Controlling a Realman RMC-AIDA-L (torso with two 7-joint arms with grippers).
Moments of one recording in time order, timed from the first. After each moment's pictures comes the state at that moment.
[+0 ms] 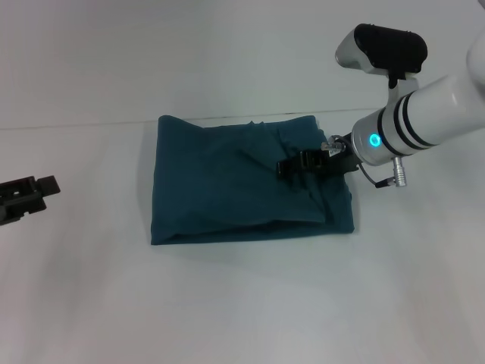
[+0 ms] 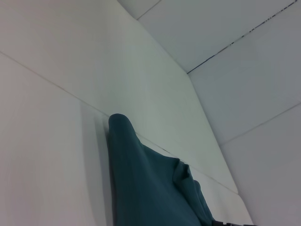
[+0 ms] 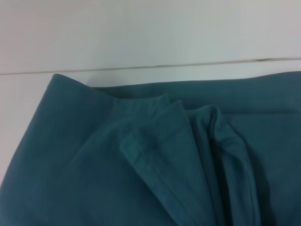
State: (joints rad) left arm -0.47 -2.01 0.41 0.85 2.11 1.60 -2.33; right arm 1.03 2.06 -0.91 -0.44 -2.63 -0.86 2.76
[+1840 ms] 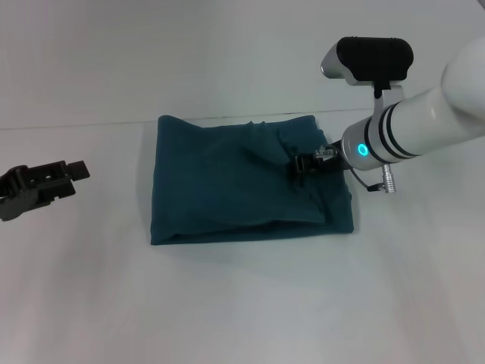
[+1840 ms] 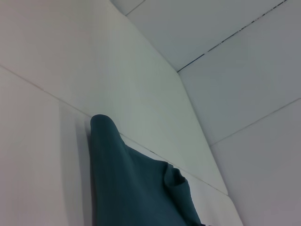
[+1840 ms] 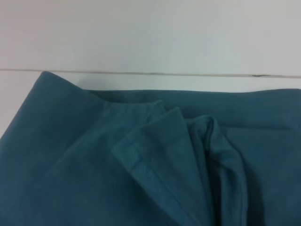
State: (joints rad) left arm -0.54 -2.02 0.42 0.78 2.11 1.54 -2.31; right arm 1.05 2.09 -0.96 -0.39 -2.66 -0.71 2.74
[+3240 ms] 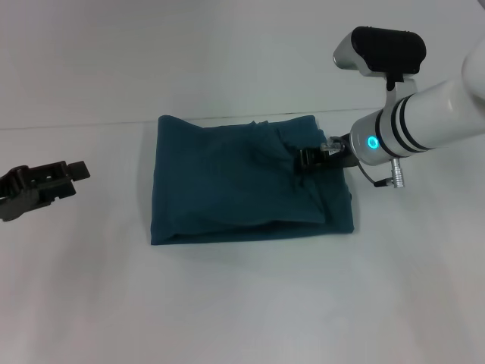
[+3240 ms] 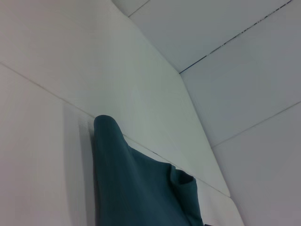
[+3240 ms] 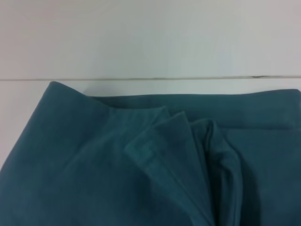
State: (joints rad) left arm -0.54 -2.02 0.42 0.77 2.11 1.52 -2.31; right arm 1.01 2.08 -0.96 -0.47 -2.61 -0.80 2.74
